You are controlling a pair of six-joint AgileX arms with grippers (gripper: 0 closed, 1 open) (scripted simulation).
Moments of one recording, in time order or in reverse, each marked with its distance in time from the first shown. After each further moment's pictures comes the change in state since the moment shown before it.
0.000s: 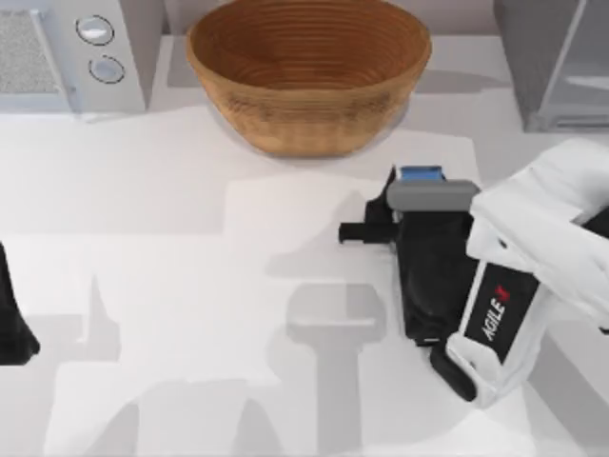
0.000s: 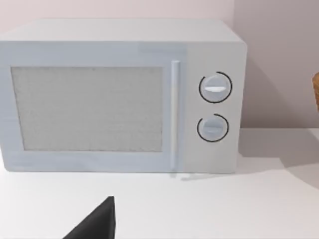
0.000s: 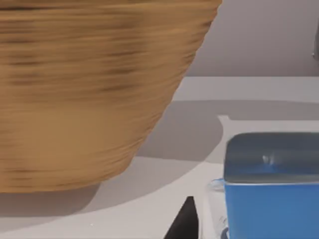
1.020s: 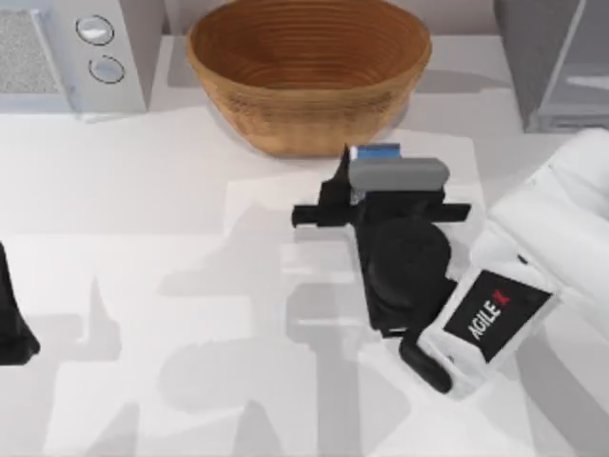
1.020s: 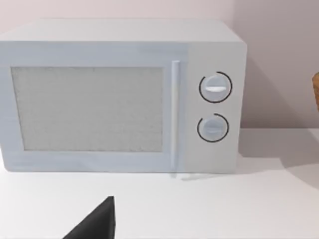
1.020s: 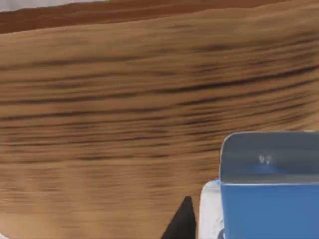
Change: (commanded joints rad) left arm 0.000 0.000 0.000 0.000 0.000 0.000; right arm 0.115 -0.166 0.009 -0.142 0.018 0.089
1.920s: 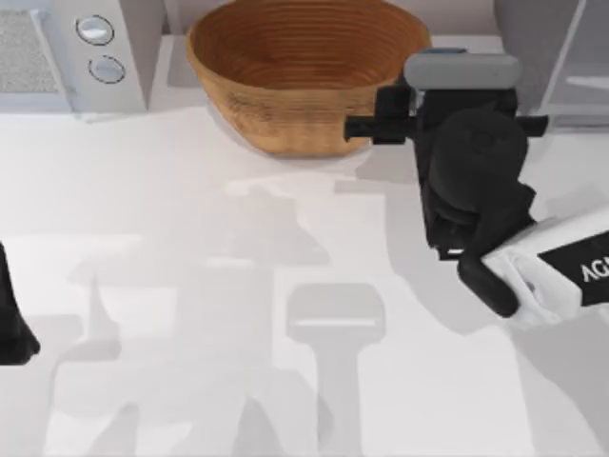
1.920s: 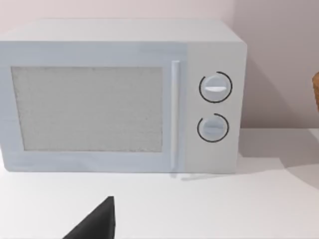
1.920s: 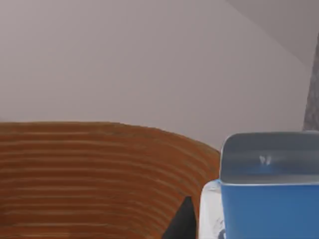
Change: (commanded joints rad) left arm 0.000 0.000 0.000 0.000 0.000 0.000; right arm -0.107 -0.397 -0.062 -0.369 -0.021 -0.078
